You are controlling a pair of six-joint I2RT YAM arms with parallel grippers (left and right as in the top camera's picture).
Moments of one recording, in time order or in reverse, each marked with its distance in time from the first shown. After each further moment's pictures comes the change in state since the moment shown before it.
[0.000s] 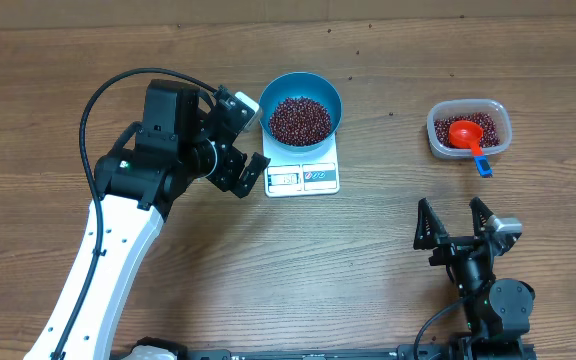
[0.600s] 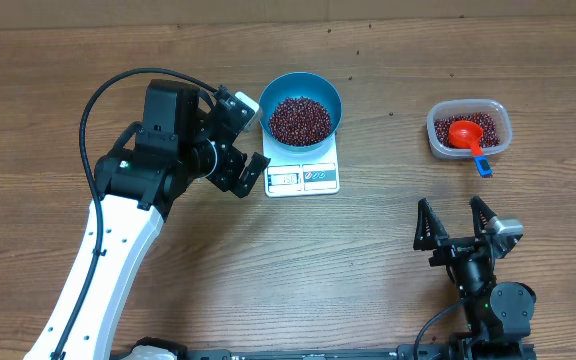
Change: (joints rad) left arm 0.000 0.000 0.000 0.000 0.000 0.000; right arm 0.006 -0.025 0.000 0.005 -0.006 0.000
